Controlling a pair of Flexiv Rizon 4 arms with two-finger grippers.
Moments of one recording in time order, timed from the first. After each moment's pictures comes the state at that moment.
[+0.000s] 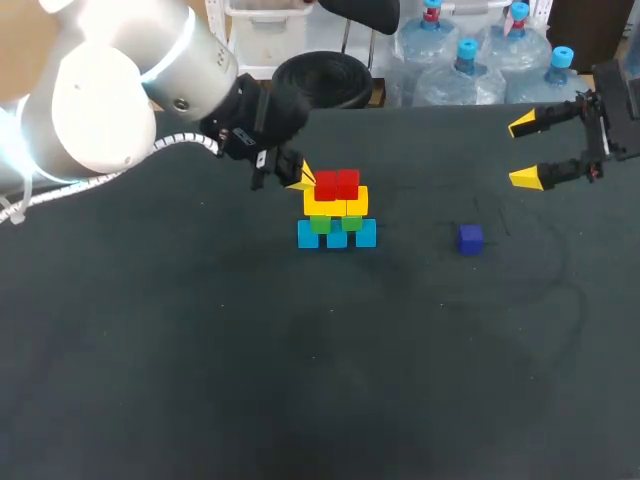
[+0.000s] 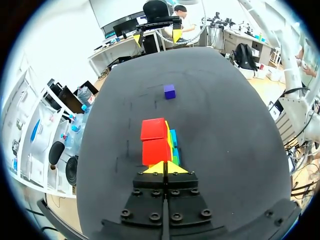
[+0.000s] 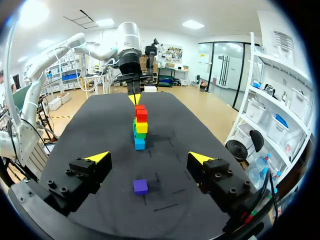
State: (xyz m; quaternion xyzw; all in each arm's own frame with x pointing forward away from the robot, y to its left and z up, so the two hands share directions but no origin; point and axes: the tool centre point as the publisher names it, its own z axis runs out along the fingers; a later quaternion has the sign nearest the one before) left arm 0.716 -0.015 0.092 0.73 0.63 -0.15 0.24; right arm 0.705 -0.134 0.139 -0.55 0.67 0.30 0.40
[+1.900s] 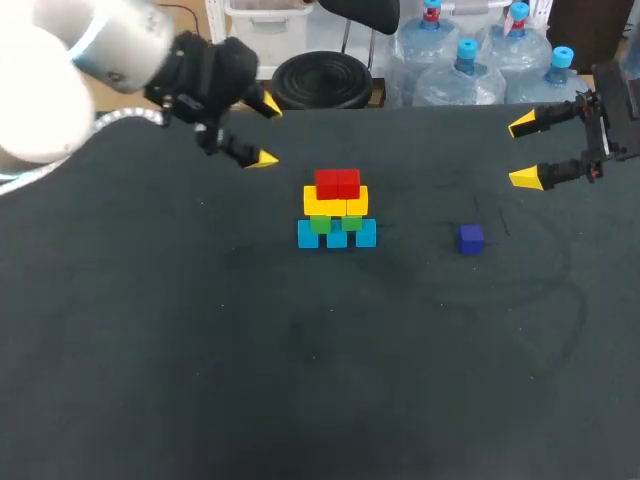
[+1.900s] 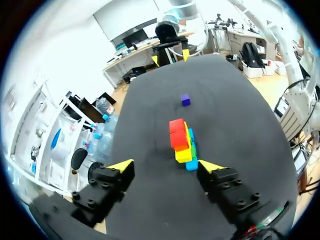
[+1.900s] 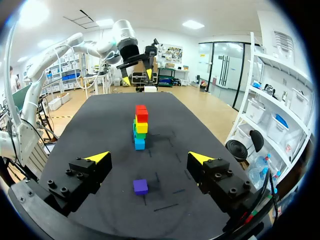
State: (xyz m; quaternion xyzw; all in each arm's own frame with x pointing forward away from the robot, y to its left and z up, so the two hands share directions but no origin) left arm 0.733 0.037 0.161 0.71 0.61 -0.11 0.33; right arm 0.705 -0.134 0.139 -0.55 0.67 0.30 0.40
